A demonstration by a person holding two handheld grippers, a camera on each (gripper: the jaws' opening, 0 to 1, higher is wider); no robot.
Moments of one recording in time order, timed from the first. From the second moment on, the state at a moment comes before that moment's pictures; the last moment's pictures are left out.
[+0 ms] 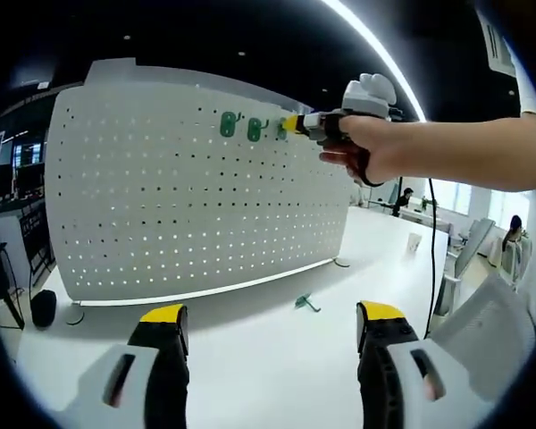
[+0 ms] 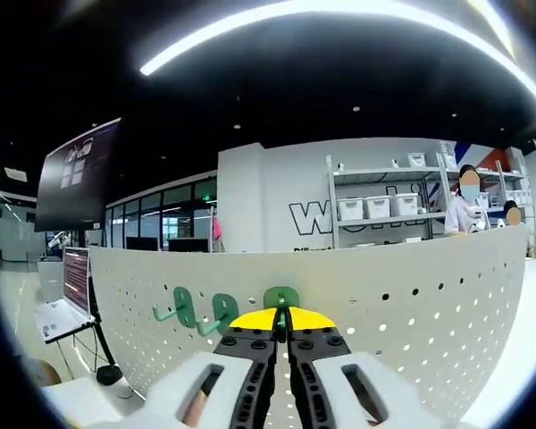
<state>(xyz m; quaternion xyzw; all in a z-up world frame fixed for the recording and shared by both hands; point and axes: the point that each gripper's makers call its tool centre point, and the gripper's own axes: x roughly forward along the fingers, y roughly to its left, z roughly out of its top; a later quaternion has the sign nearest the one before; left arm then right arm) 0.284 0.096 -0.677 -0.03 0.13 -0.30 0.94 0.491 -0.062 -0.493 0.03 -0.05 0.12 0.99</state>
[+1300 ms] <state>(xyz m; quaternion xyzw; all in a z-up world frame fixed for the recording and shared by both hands) 0.284 0.096 -0.675 -0.04 0.13 -0.30 0.94 0.500 -0.061 -0.502 0.01 -0.05 0.08 1.00</state>
